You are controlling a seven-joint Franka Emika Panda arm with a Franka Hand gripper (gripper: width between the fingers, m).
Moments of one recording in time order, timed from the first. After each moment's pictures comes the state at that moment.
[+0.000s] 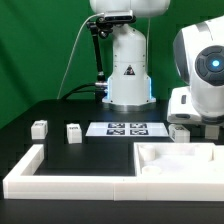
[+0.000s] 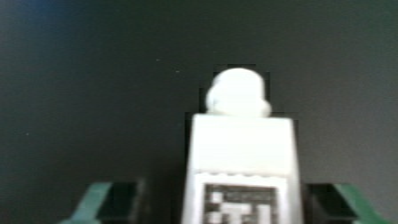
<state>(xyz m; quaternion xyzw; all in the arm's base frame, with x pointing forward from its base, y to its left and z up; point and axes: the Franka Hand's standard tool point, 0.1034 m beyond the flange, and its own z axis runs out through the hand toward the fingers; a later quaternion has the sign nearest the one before) 0.340 0.185 0.009 -0.89 0.12 0.43 0.07</state>
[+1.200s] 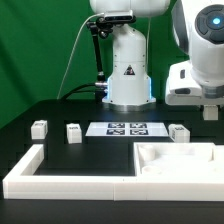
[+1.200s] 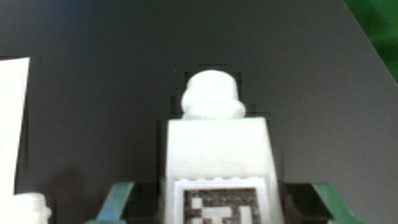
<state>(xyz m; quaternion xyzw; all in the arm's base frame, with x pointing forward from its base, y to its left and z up) 0.356 0.175 0.058 -0.91 0.09 0.40 0.08</state>
